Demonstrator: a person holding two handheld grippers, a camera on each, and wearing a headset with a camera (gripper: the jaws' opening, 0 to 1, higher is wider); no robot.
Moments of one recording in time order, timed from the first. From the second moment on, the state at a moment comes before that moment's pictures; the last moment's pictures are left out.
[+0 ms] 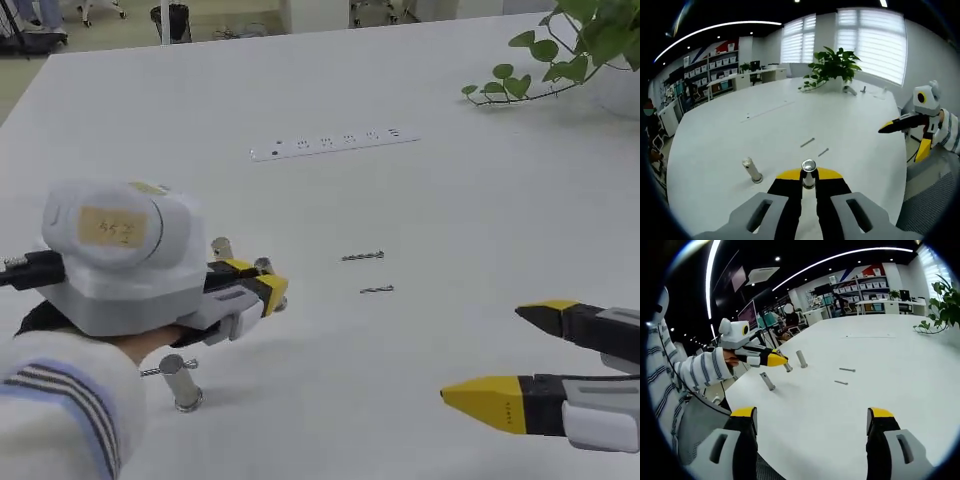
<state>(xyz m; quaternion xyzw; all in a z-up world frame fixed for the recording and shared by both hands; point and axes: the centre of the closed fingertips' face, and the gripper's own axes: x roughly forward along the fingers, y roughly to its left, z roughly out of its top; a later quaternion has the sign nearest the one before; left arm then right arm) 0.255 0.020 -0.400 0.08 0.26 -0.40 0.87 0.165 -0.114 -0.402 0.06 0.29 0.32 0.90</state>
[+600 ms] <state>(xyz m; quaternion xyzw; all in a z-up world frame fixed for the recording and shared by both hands) 0.207 -0.002 -0.423 0.10 0.29 -0.42 0.86 0.163 -0.111 -0.407 0.06 0.29 0.32 0.90</state>
